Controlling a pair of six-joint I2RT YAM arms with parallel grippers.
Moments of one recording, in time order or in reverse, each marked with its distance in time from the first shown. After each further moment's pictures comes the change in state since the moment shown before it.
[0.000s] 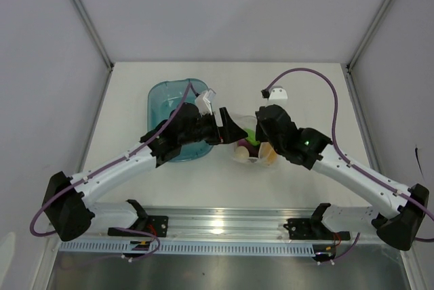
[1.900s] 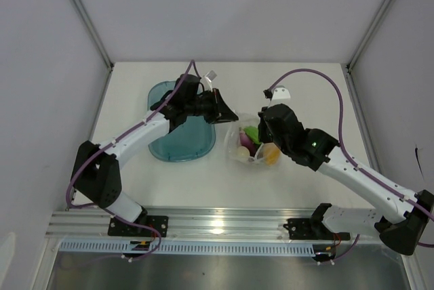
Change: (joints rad) left arm 0.240 0.327 0.270 -0.117 0.333 -0.022; right arm -0.019 -0.045 0.000 -0.018 -0.084 -0.036
